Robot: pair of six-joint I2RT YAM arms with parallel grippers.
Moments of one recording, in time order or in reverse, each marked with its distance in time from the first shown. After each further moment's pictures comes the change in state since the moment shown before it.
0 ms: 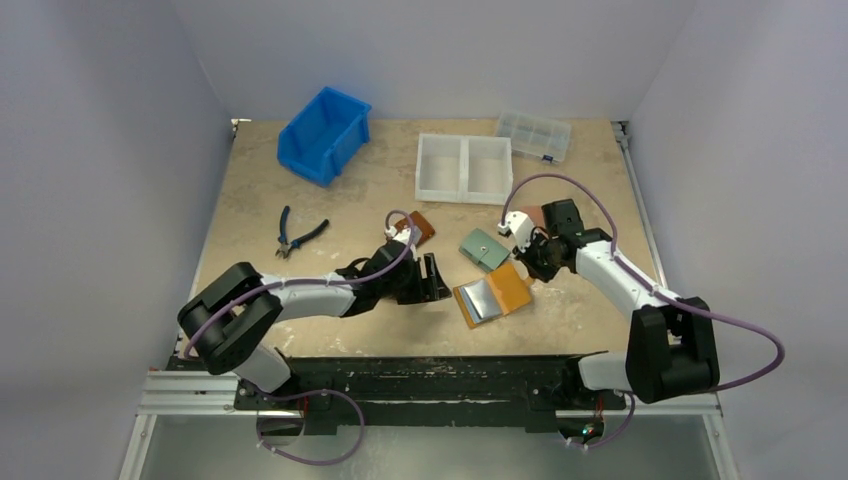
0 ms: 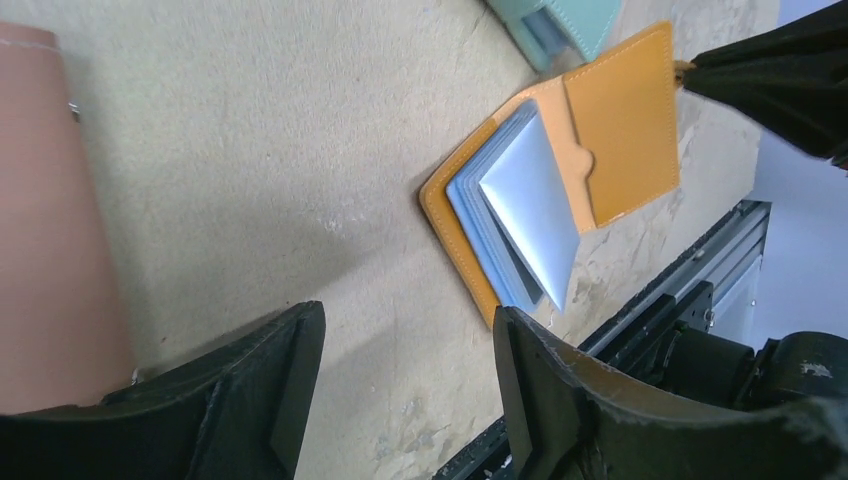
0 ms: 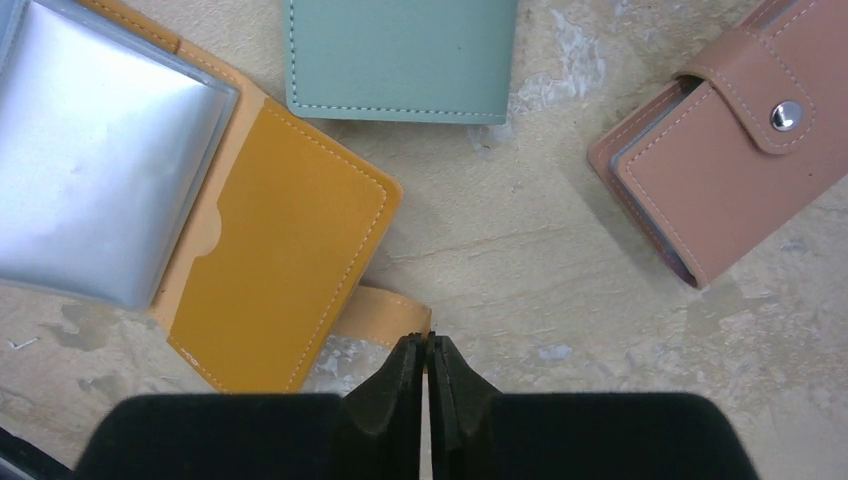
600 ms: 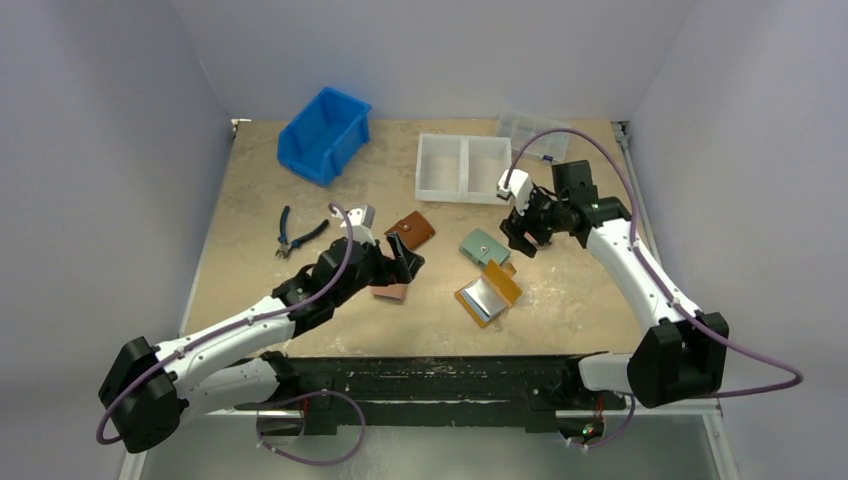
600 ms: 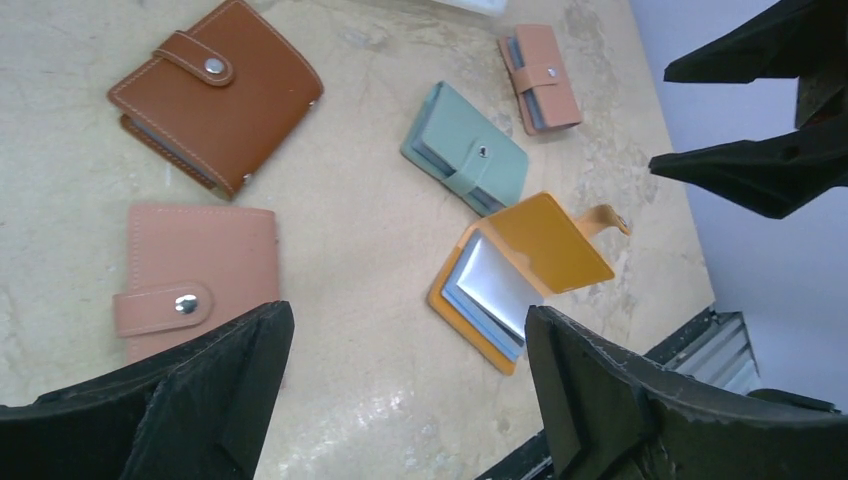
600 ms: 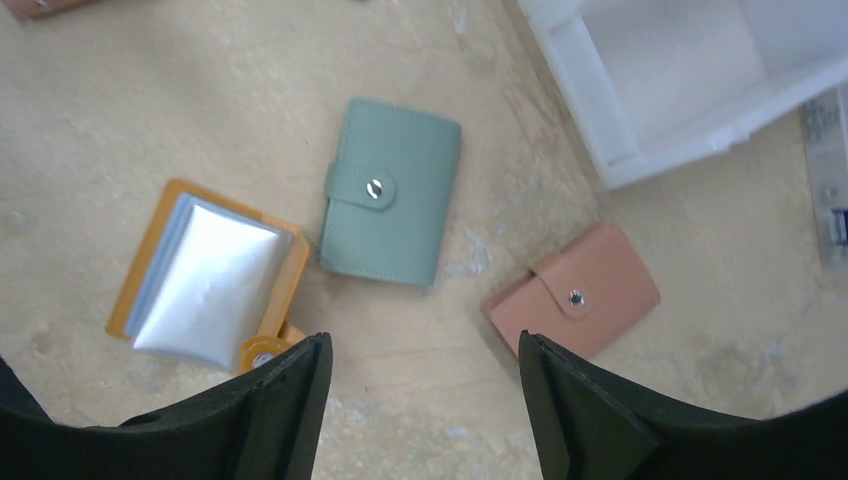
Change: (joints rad) left arm 0.026 -0.542 -0.061 -0.177 -0.294 0.164; right arm 0.001 -0.043 0.291 -0.134 -0.181 -0.069
